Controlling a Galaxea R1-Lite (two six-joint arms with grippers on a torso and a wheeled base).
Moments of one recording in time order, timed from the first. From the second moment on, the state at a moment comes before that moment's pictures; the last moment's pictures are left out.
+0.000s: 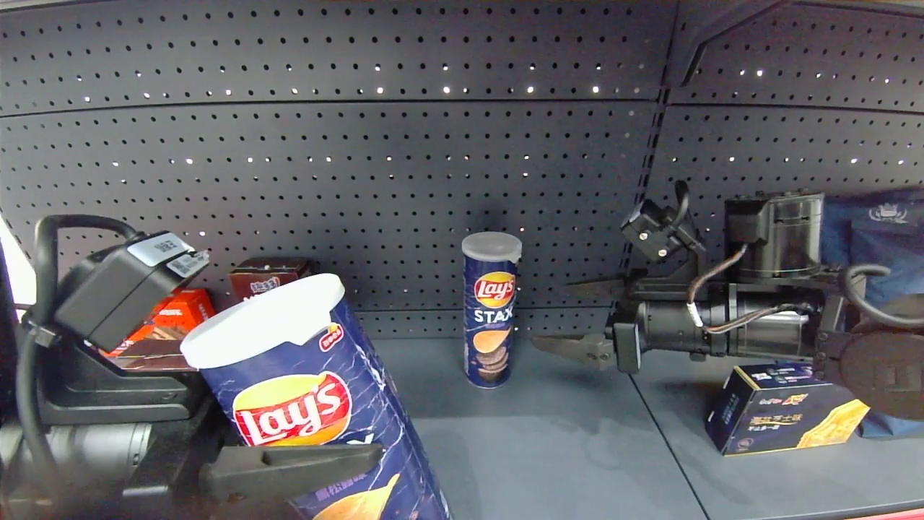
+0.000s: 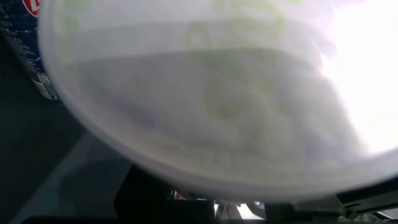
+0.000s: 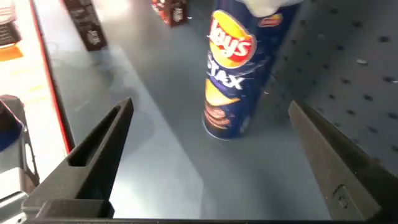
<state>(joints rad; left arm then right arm) -0.46 1.22 -0.64 -0.28 -0.79 -0.06 0.52 1.70 -0.96 -0.45 0.53 -0.18</state>
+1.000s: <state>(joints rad) -0.46 1.19 -0.63 -0.29 -0.79 -0.06 0.49 1.88 -0.98 -0.69 0.75 -0.19</state>
